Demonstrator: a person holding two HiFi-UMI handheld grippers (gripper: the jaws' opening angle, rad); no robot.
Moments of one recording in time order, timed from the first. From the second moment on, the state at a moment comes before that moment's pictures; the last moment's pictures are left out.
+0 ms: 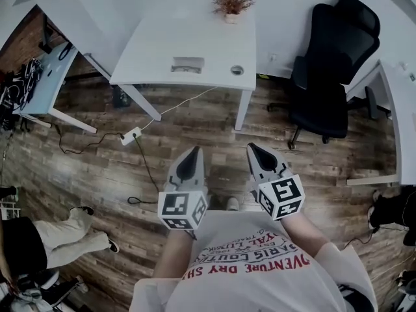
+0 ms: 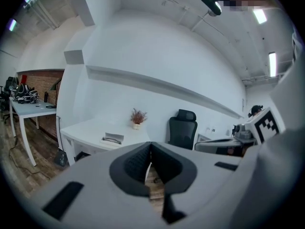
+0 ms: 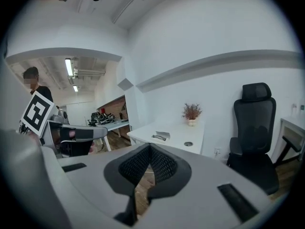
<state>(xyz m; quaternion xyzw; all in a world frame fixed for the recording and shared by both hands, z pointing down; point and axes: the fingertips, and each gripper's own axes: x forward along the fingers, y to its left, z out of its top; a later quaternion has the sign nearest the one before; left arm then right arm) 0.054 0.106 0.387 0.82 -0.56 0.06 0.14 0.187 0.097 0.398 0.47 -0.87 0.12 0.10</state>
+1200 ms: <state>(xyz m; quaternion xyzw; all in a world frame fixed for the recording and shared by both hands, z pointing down) -0.093 -0.234 0.412 0.83 -0.53 0.07 0.18 0.027 -0.235 0.418 0.48 -0.86 0.15 0.12</state>
